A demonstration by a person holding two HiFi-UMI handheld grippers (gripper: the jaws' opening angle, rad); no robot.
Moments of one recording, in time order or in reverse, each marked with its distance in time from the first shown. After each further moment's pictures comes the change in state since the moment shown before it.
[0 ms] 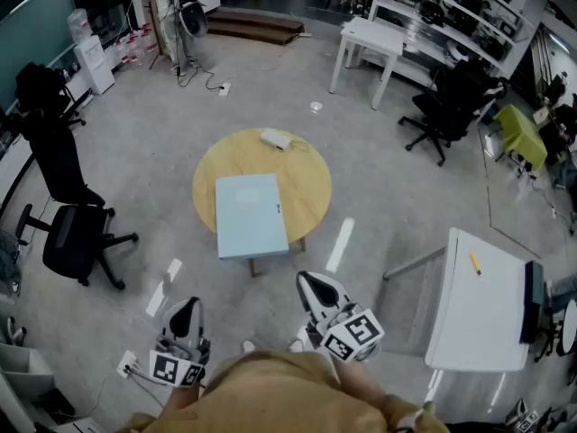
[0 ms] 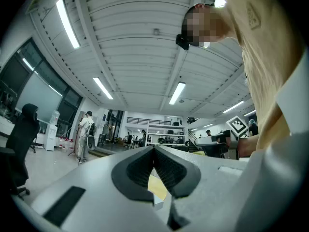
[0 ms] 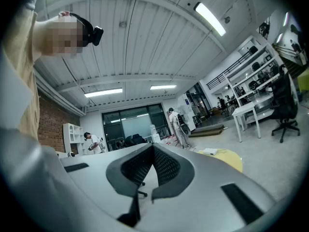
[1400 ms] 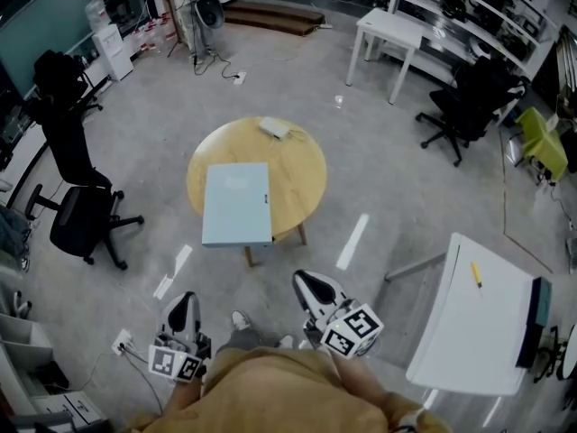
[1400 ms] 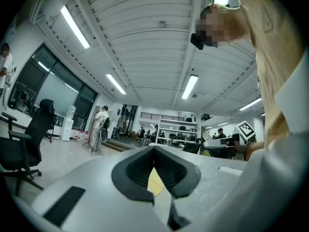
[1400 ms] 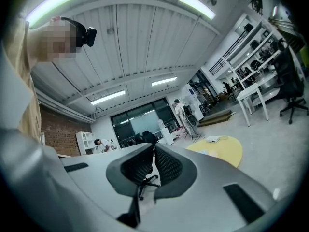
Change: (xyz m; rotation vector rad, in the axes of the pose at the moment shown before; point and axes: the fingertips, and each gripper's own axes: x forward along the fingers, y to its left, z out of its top) left arm 0.057 -0.115 -0.051 -0.067 0.063 0.182; right arm -0.089 -0.114 0.002 0.127 0.067 0.128
